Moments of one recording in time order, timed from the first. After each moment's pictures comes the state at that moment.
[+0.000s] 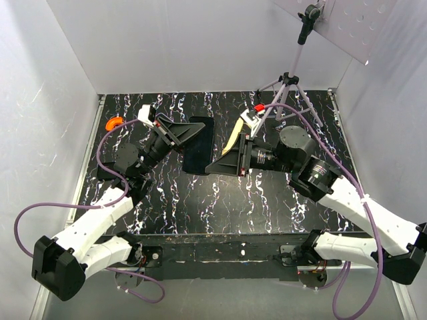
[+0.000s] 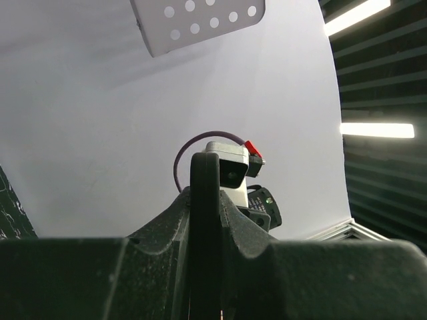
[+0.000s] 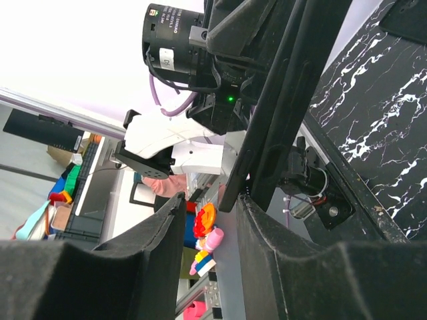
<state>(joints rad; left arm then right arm) -0.54 1.00 0.74 0.70 0.34 -1.58 0.92 1.05 1.15 -0.11 -0.52 1.03</state>
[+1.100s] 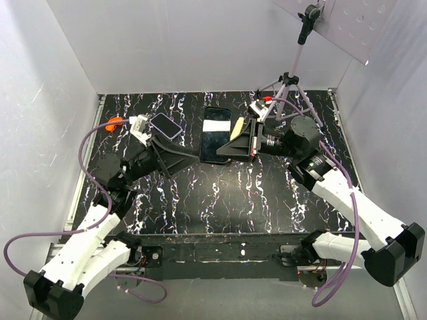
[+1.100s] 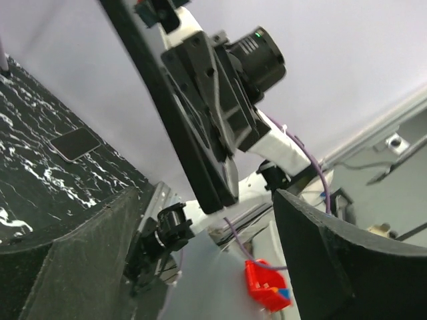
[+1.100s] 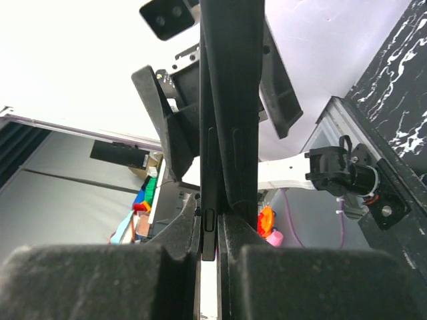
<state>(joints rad) -0.44 0.81 0.72 0.47 0.71 -1.15 0.66 1.12 1.05 0.16 -0.80 1.36</state>
